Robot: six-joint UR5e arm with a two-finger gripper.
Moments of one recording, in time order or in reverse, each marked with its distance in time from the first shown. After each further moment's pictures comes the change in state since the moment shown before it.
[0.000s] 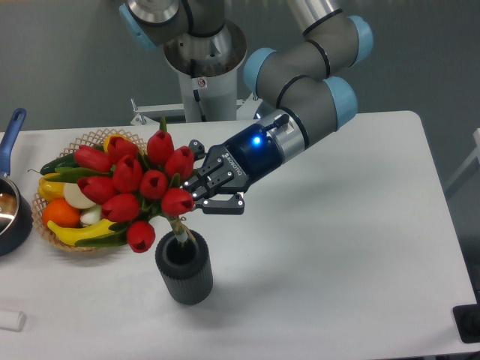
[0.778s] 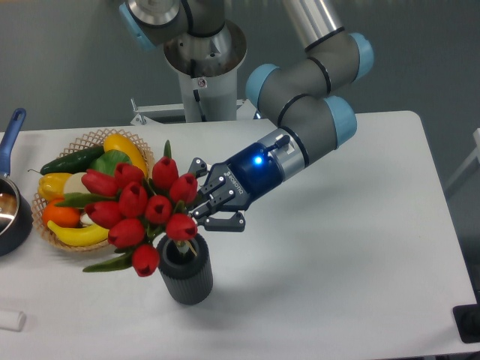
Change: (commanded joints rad) arm -0.012 -0.063 -0.006 0.009 0.015 0.012
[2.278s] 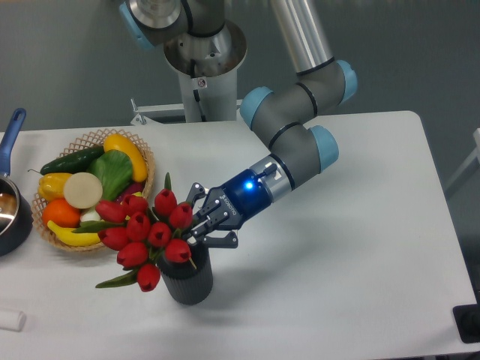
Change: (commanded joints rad) arm -0.003 -0.078 -0.109 0.031 0.028 0.167
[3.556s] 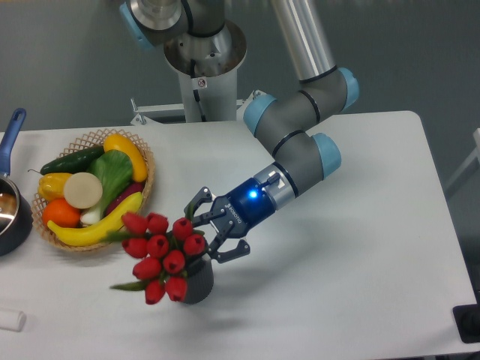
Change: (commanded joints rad) arm 0.024 -0.002 0.005 0.021 0.037 0.023
